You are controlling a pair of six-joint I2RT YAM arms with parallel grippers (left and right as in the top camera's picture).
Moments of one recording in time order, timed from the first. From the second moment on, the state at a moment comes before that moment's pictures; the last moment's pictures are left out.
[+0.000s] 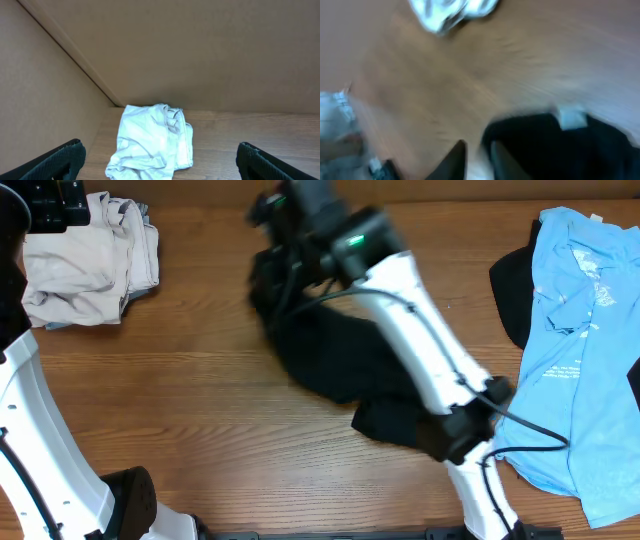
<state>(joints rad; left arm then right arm) 0.23 1.72 2.54 -1.20 -0.04 0.18 0.69 2.31 2.62 -1.26 -0.44 0.20</state>
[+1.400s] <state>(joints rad) -0.42 2.50 2.54 -1.45 0.31 0.64 -0.04 2.01 2.62 -1.64 -0.26 0.21</state>
